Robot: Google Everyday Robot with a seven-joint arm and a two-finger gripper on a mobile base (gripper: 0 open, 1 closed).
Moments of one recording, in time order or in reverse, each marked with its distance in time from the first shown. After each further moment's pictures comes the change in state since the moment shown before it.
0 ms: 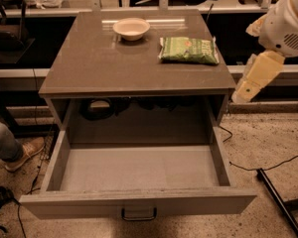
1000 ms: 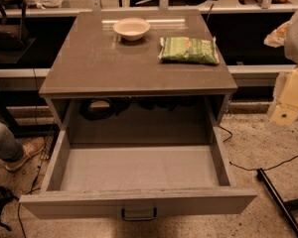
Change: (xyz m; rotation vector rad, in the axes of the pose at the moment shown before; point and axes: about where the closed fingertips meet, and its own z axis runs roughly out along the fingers) arm 0.022 0.058 -0.045 -0.056 0.165 -0.079
